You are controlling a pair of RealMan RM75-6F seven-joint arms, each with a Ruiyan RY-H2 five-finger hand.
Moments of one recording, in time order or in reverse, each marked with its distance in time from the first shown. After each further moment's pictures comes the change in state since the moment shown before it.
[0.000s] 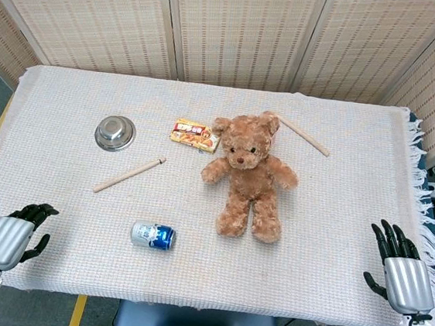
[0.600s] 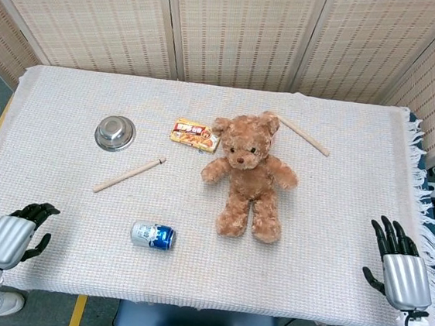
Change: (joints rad) left arm -0.008 -0.004 0.000 0.011 -0.003 -0.008 -0.014; right arm 0.010 -0.068 0.034 0.074 -0.001 0.024 -0.017
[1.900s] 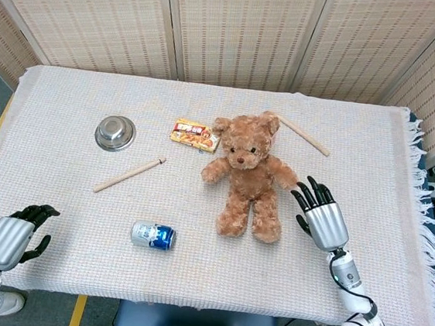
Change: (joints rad) left arm 0.000 0.014 0.011 -0.008 0.011 0.003 -0.028; right arm 0.386 -0.610 0.072 0.968 -0.182 0.052 0.332
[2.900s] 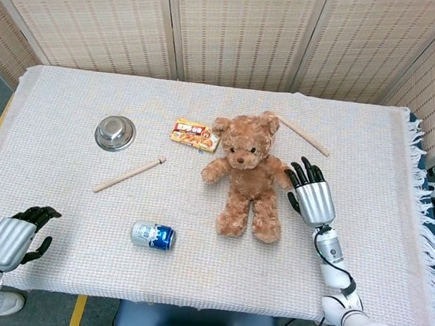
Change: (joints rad) left arm -0.002 0.001 0.007 -0.003 0.003 -0.005 0.003; right arm 0.154 -0.181 0.056 0.282 0.134 -0.123 0.095
